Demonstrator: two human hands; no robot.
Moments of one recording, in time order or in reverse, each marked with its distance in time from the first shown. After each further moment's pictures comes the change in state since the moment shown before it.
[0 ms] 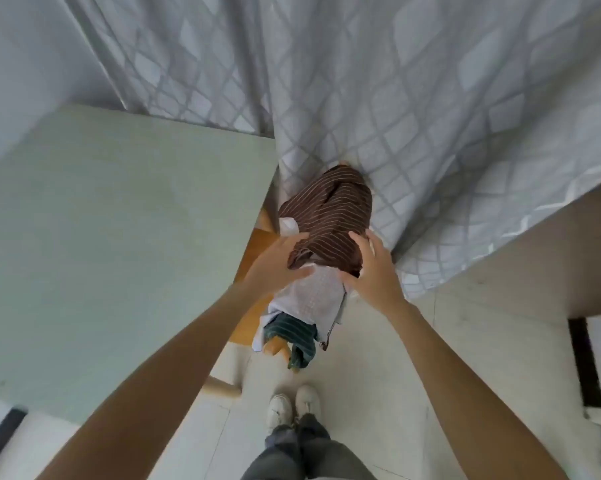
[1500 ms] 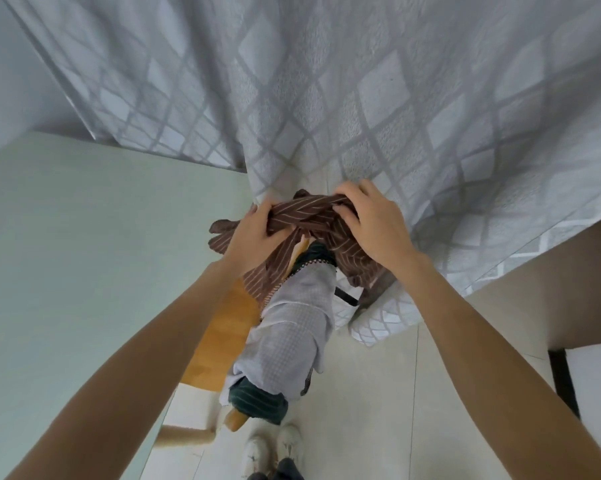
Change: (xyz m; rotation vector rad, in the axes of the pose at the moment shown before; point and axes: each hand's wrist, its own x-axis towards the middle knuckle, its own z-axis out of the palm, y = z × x) left_hand 0.116 0.043 -0.071 -0.172 0.344 0.265; right_hand 0.139 -0.034 -0.129 -0.222 0.173 -0.348
